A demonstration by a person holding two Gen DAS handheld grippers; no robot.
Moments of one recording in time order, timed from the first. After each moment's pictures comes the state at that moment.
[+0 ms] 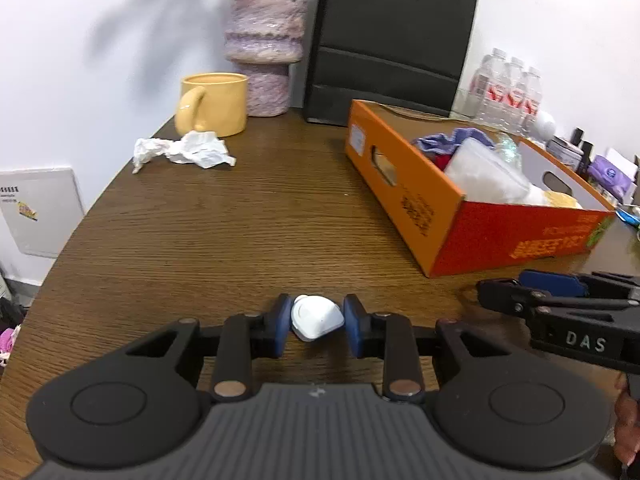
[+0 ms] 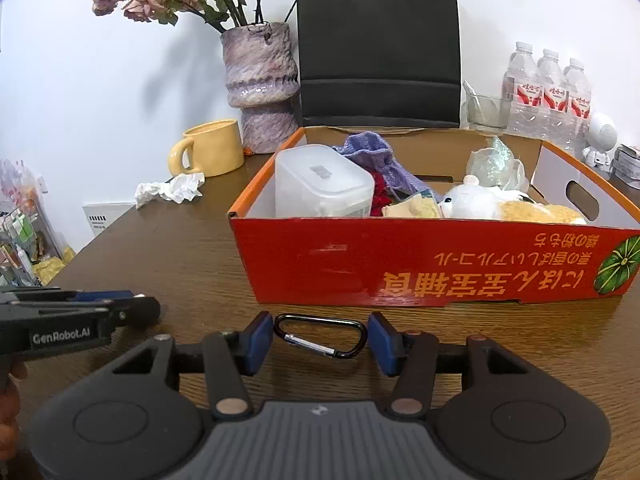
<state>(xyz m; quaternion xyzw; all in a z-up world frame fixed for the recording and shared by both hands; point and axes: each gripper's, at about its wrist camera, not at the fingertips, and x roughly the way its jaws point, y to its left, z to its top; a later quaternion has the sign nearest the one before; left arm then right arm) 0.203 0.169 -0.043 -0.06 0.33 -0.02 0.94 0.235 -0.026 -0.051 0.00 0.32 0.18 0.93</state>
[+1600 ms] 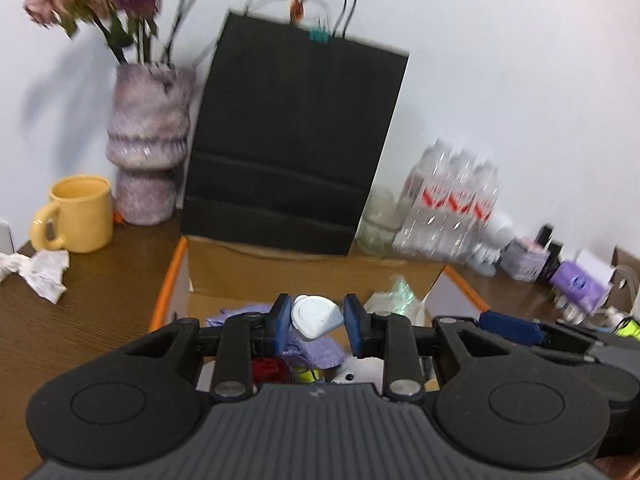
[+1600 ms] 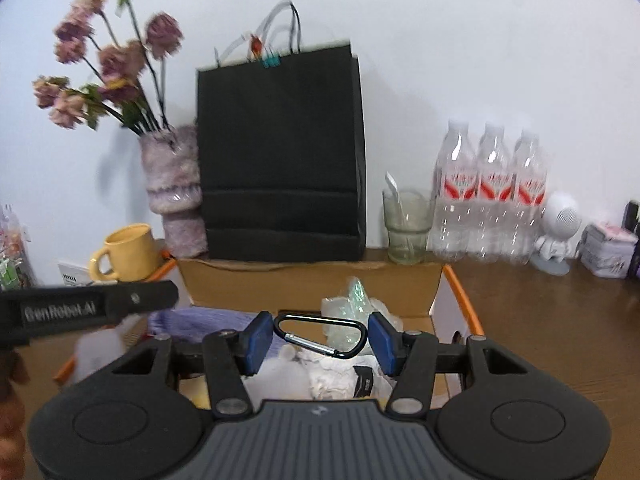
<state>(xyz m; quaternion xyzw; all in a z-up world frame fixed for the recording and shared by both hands) 0.330 0.015 0.025 -0.11 0.24 -0.03 0.96 0.366 -0.159 0.009 -0.01 0.25 0.18 0.95</state>
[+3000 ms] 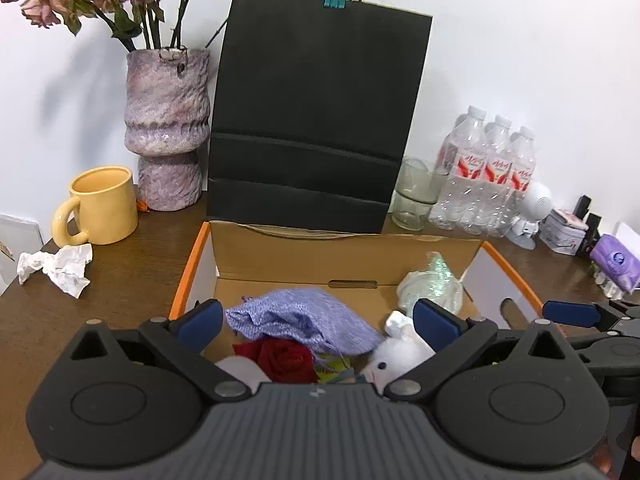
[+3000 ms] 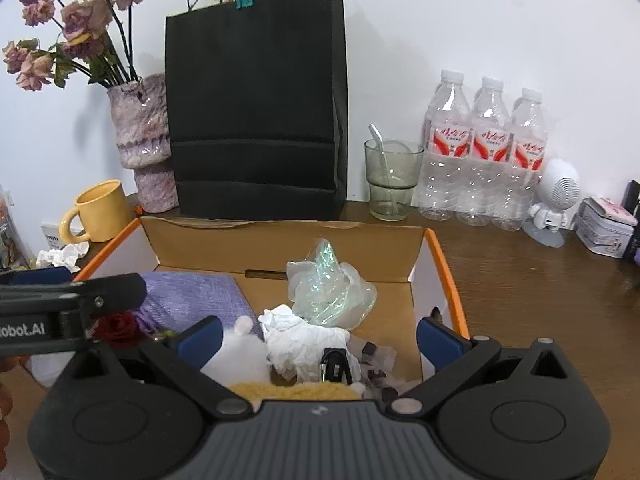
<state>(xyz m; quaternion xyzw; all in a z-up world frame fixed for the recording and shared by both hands) 0.327 0.011 0.031 -0.08 0.27 0.02 0.96 0.381 -0.169 0.011 -0.03 0.31 0.16 0.94</state>
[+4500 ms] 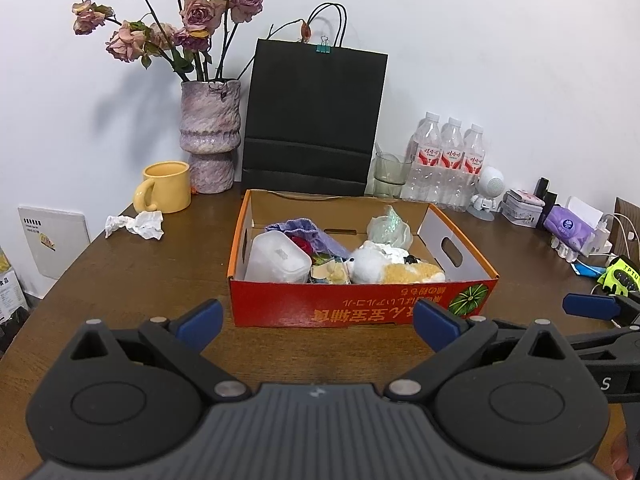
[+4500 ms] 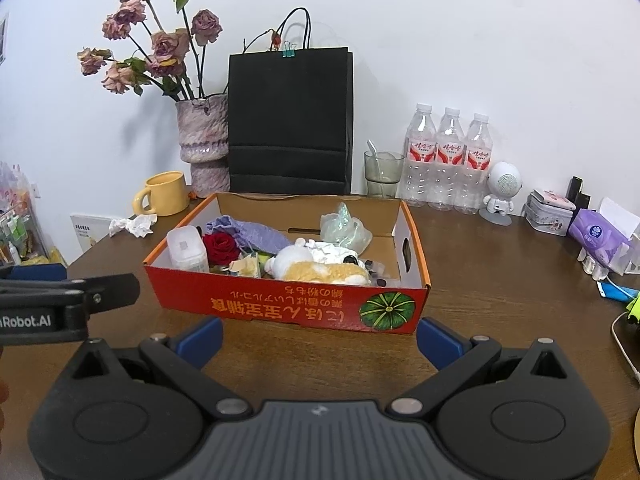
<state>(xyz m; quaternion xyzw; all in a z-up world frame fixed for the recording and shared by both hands) 0.142 -0.015 0.068 -0.06 0.26 0.03 0.96 0.181 -0.204 0.051 -0.04 0.29 0.16 0.94</state>
